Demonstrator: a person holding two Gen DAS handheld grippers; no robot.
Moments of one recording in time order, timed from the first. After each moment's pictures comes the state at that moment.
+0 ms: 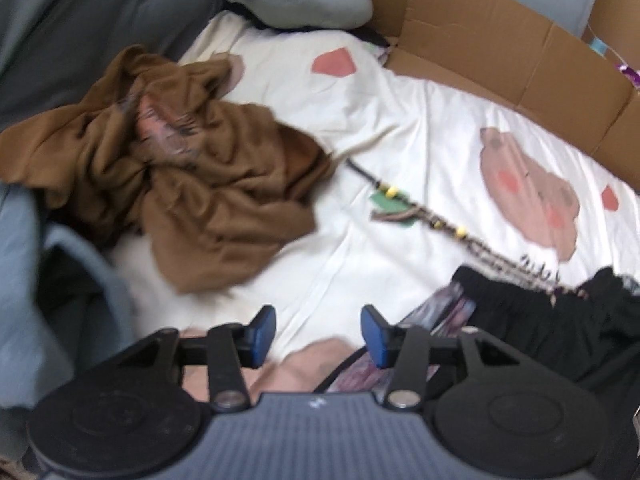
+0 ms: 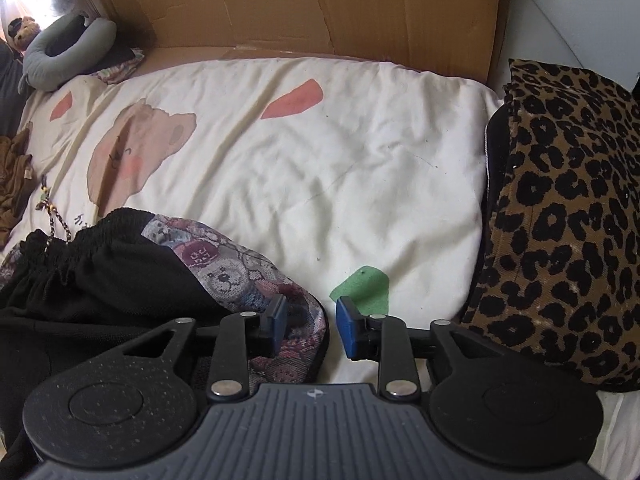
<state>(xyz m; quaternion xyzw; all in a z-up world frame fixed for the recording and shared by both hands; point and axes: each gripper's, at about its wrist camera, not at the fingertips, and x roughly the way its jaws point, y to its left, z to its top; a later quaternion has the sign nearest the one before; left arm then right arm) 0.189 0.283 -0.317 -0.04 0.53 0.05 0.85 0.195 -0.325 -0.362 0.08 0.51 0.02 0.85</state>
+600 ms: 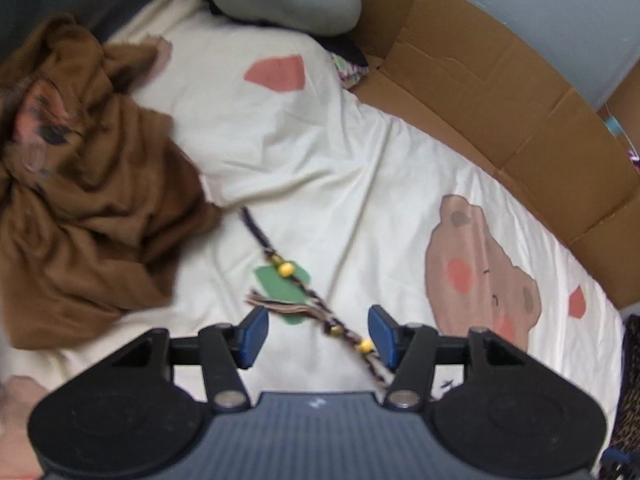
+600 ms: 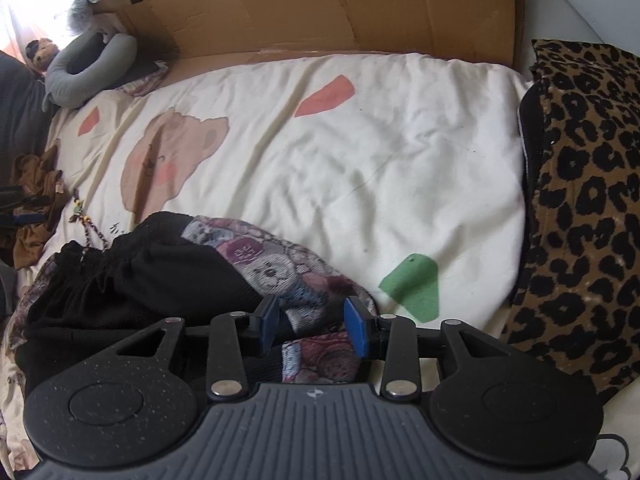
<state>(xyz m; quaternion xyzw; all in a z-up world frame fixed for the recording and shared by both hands) 0.289 0.231 -0.361 -0.18 0.51 0.04 0.84 0.185 -0.315 -0.367 0.14 0.50 0.06 0.85</state>
